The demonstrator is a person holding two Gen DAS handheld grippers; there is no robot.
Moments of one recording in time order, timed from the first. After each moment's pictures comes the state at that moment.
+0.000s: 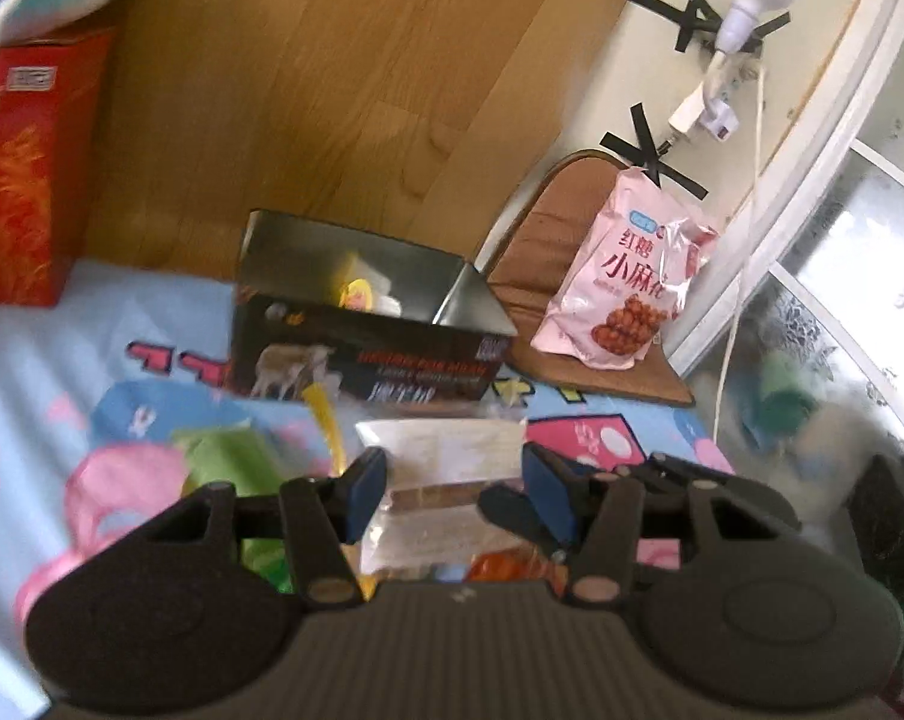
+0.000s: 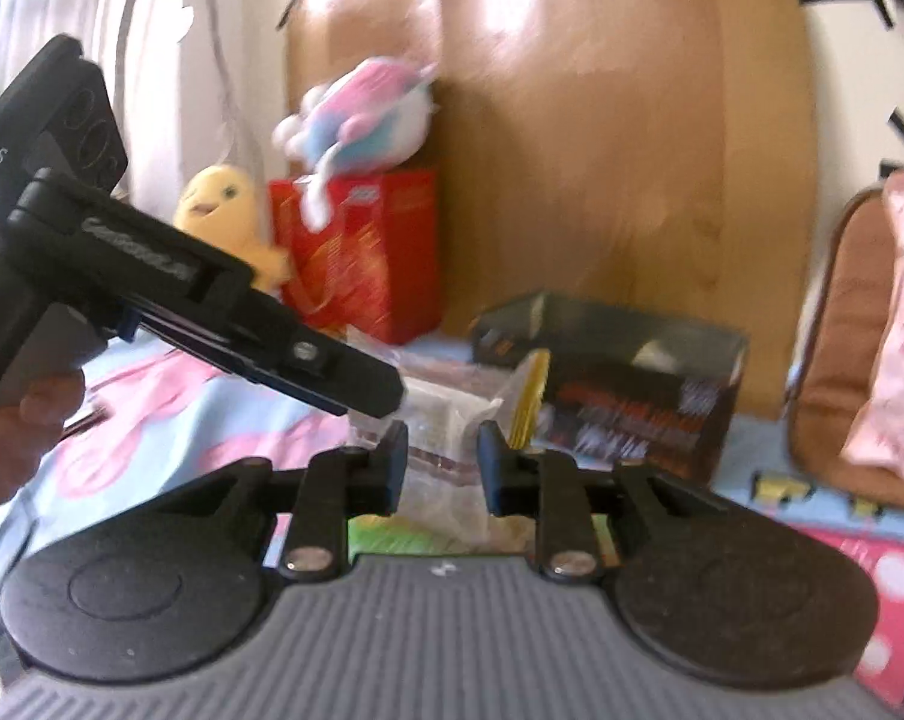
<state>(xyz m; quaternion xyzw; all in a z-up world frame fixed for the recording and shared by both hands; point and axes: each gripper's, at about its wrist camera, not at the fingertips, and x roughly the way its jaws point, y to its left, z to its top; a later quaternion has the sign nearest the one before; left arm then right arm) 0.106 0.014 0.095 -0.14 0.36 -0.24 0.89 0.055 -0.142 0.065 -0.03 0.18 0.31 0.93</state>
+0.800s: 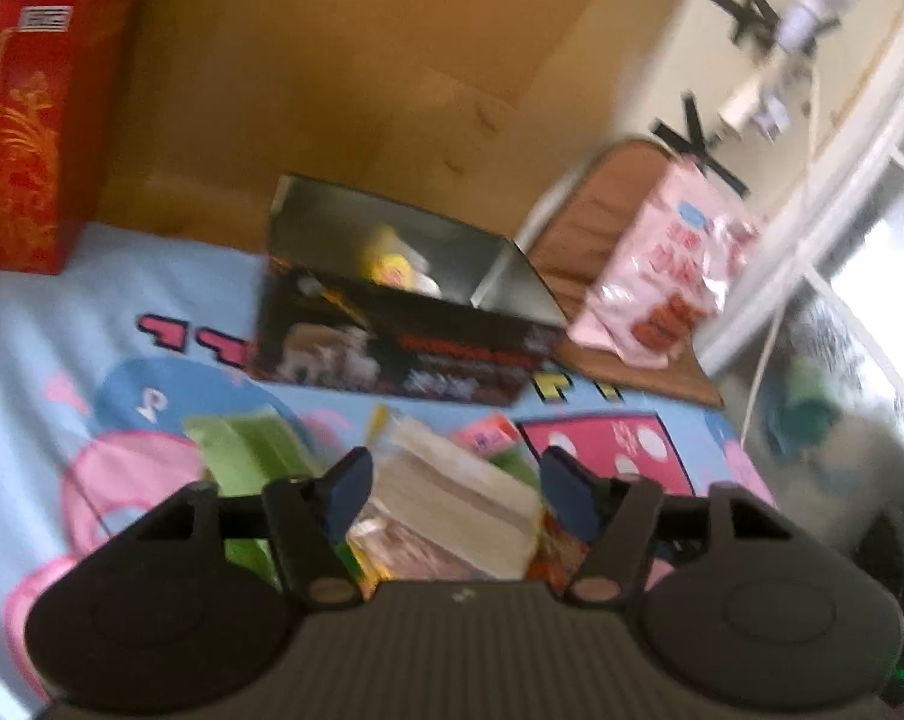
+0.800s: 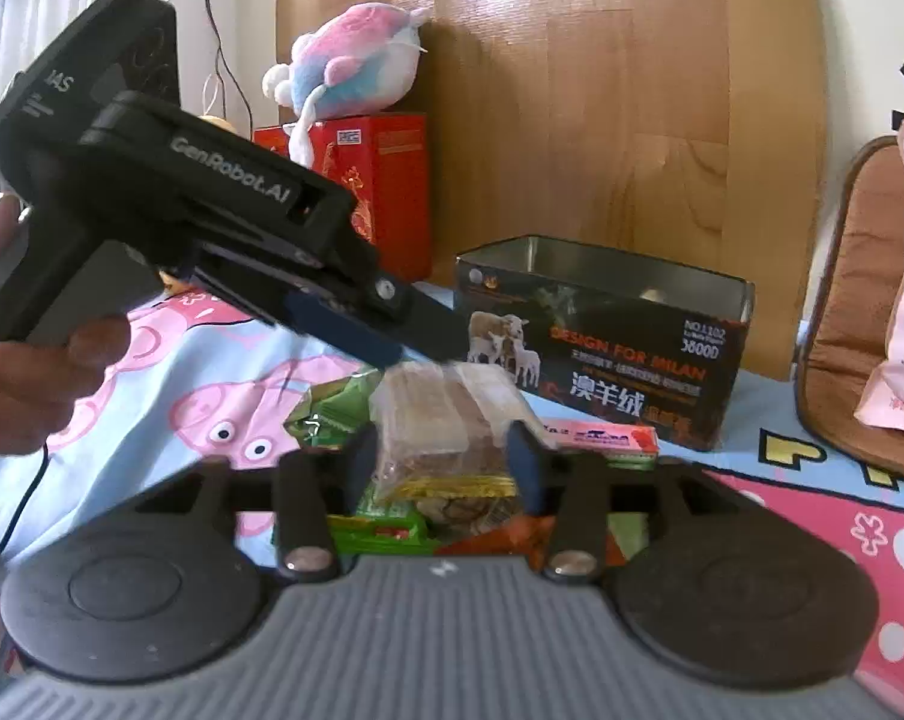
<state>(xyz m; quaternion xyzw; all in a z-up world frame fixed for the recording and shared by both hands) 0.123 0.033 0.069 -0.17 0.38 -0.22 0.88 0.069 -0.148 0.038 -0.04 0.23 0.32 0.92</state>
